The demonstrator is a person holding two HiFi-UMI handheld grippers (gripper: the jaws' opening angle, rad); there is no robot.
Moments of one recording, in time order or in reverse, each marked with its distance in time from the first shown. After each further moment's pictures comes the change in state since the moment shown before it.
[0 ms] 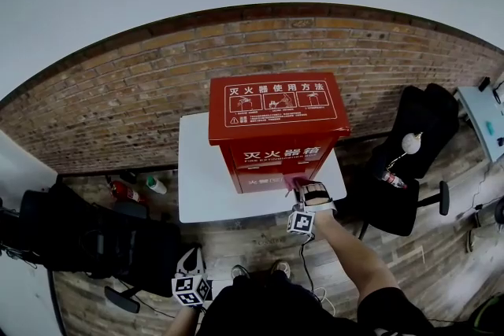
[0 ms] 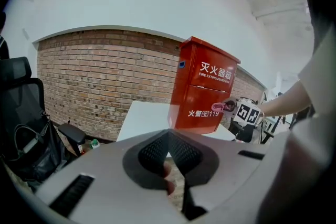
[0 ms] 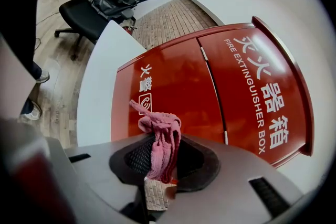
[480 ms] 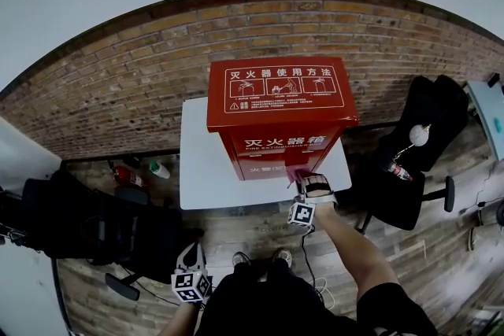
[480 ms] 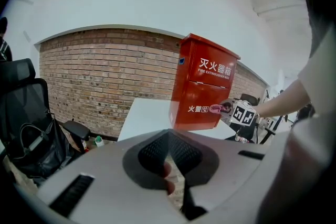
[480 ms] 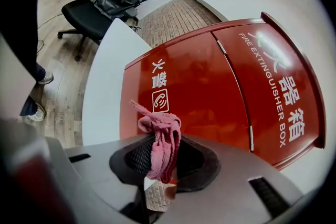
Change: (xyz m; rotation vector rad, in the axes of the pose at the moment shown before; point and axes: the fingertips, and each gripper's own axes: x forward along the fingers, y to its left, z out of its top) left arm -0.013 -0.007 -0.013 0.005 0.033 0.028; right arm 0.015 0.032 -0.004 0.011 -0.002 0.039
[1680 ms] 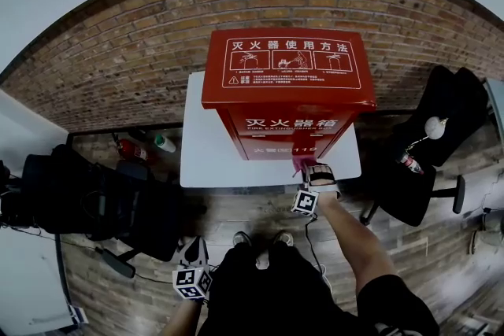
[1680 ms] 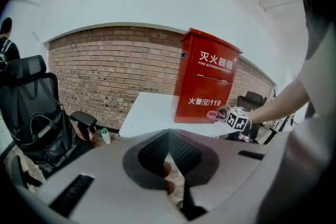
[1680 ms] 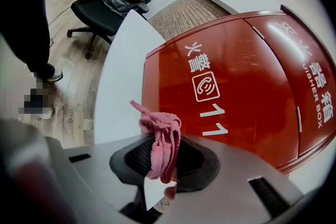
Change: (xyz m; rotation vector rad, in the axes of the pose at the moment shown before) left arm -0.016 -0.019 -0.037 -0.037 0.032 0.074; right arm 0.033 0.071 -0.015 -0.037 -0.009 0.103
